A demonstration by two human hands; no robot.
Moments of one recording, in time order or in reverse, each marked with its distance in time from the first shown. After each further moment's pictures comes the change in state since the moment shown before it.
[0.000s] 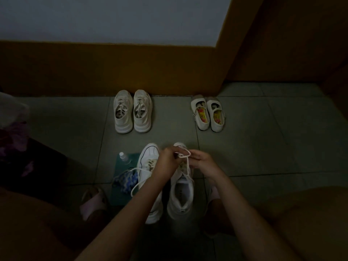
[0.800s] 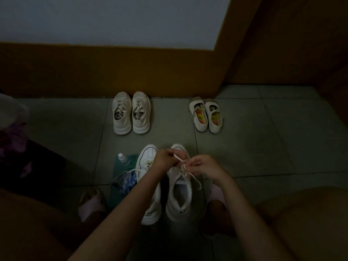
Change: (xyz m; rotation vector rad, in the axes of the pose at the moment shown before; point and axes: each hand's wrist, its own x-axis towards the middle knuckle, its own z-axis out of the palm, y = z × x) left_hand 0.008 -0.001 -0.008 -0.215 -0.120 -0.340; right_hand -0.013 -0.011 -0.013 -0.221 -0.072 0.083
